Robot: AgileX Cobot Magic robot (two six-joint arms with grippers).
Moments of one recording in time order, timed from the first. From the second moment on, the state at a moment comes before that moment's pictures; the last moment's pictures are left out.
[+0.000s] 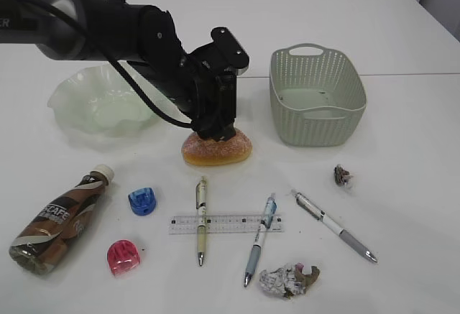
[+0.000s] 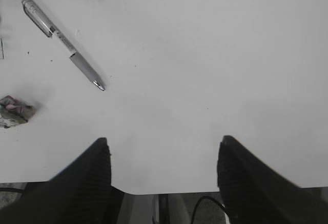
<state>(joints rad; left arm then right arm) -0.58 2.17 -1.63 -0.18 0.52 0.68 0.10 1.27 -1.09 -0.03 1.24 0.14</state>
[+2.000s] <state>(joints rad) -0.60 2.24 -1.64 -0.10 0.48 0.79 0.04 1.27 -1.09 -0.10 1.24 0.14</state>
